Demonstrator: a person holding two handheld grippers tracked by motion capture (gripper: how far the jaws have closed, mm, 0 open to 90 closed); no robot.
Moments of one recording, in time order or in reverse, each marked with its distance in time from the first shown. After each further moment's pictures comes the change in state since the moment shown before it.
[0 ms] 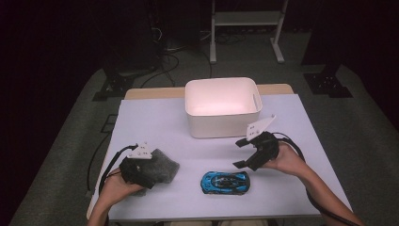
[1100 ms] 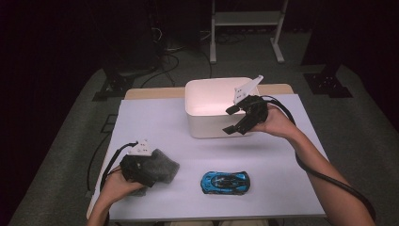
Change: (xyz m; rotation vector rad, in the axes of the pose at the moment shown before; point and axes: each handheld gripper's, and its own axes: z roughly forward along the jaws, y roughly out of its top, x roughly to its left) left arm 0.004 0.006 0.001 -0.021 -0.015 0.000; right arm -0.053 0.083 -0.015 0.035 -0.038 -0.071
